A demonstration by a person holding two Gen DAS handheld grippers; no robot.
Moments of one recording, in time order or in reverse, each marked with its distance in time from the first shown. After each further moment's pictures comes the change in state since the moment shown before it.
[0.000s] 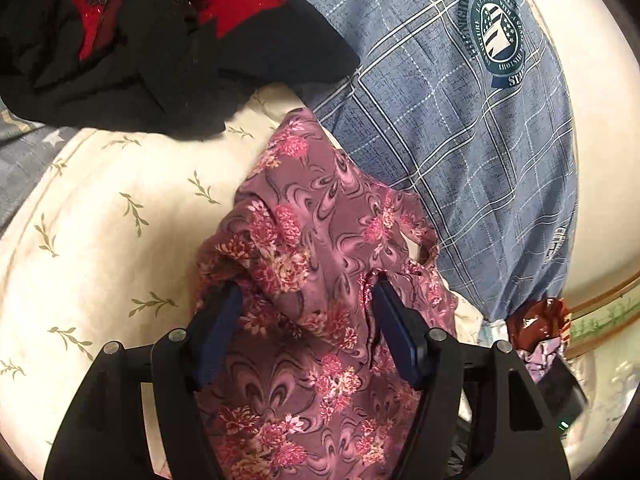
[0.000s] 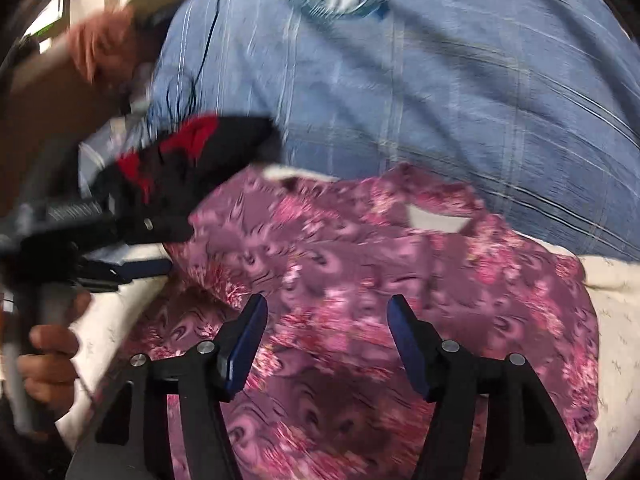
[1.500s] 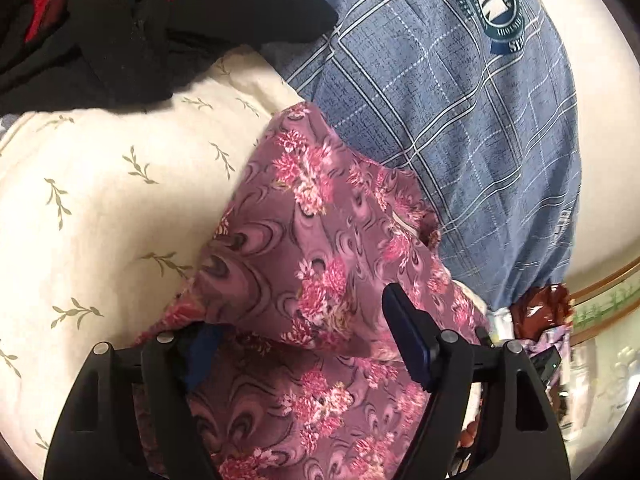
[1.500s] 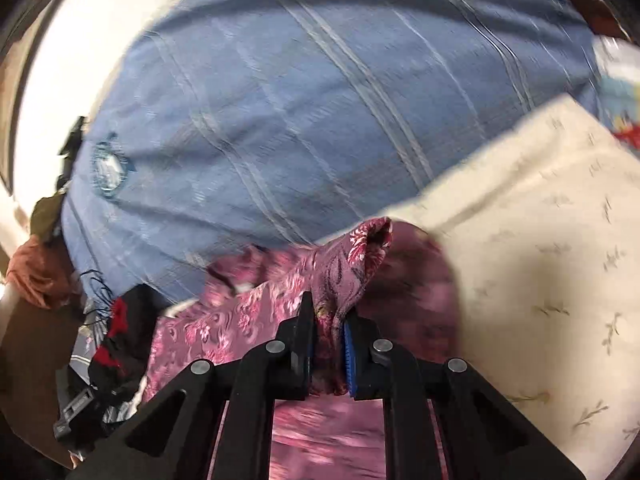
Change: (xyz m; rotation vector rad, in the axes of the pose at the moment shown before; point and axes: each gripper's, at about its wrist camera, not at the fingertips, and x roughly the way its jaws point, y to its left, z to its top) left arm 0.044 -0.023 -0.010 0.049 0.022 0.002; right arm -0.038 -0.239 -0.051 0.695 -0.164 0.011
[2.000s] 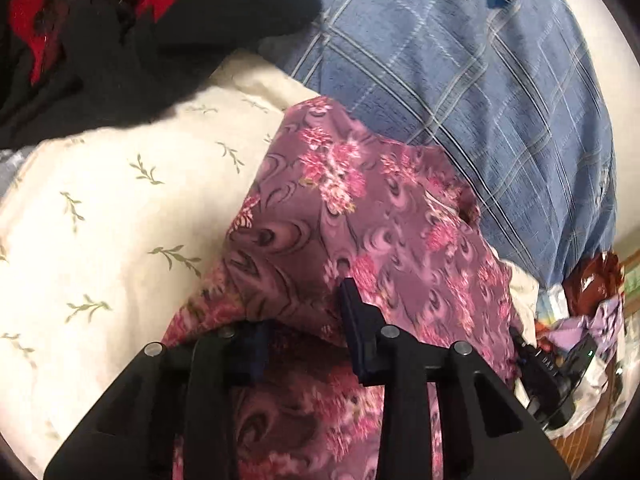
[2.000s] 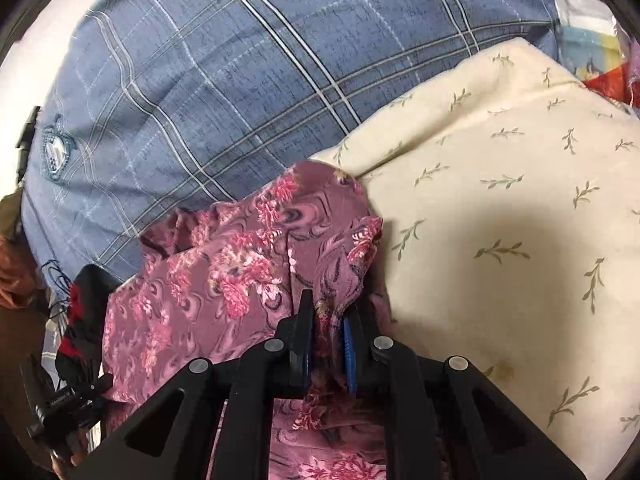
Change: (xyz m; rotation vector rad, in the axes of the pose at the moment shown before) left arm 0.006 -0.018 -0.013 0.135 -0.002 0.176; right arm 0.014 -0.033 -0.017 0.032 0.051 -0.120
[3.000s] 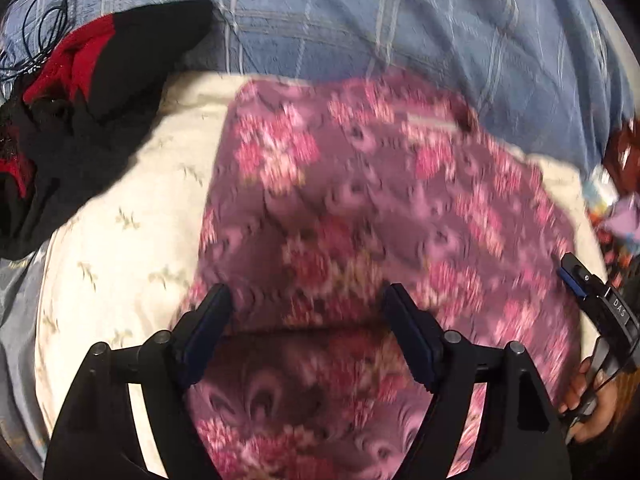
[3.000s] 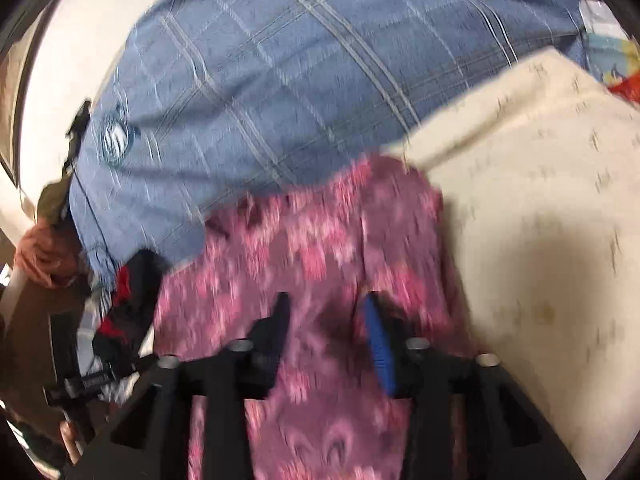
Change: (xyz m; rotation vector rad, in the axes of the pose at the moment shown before) left arm 0.016 -0.049 -0.019 0.376 0.127 0.229; right arm -0.028 0.019 -0.025 -0.042 0.036 0.156
